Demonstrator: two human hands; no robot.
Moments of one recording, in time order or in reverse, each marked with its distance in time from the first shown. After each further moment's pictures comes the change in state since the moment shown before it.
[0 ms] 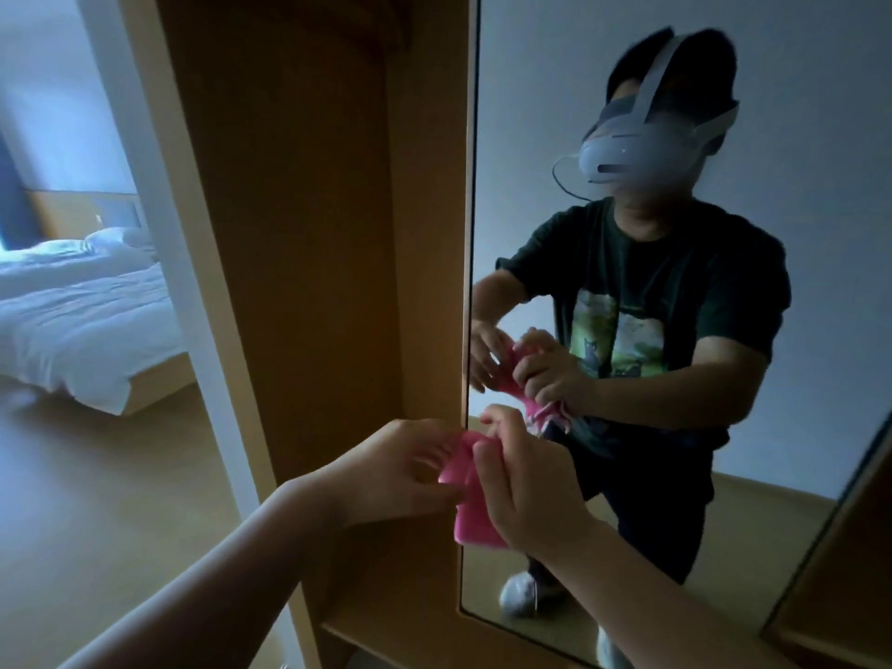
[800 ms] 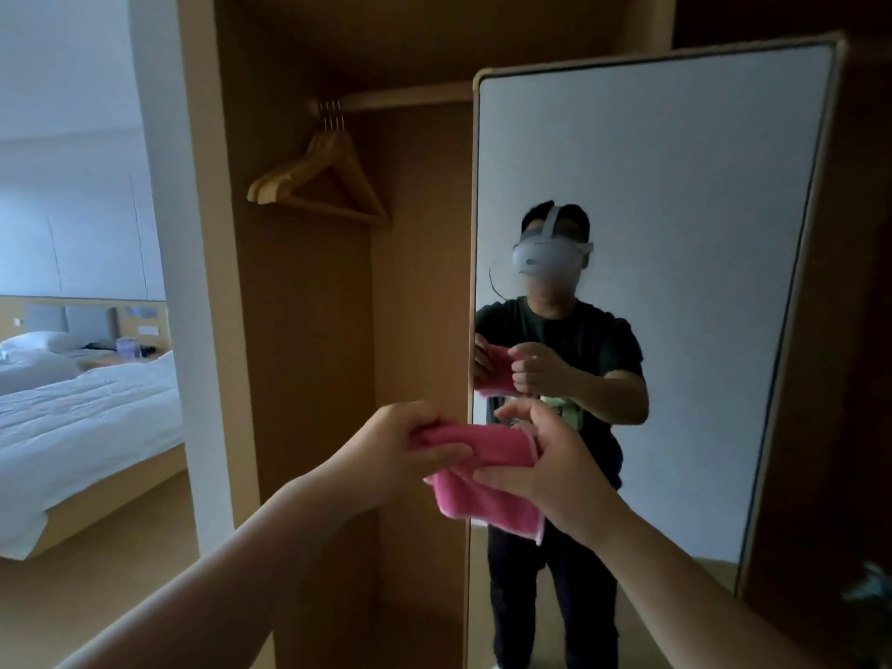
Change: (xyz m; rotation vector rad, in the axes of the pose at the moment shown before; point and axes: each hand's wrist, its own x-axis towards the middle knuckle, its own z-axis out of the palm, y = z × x) left_hand -0.009 0.124 -0.148 -0.070 0.261 0.103; right_hand 0.126 -0.114 -0.115 0.540 -0.160 0.541
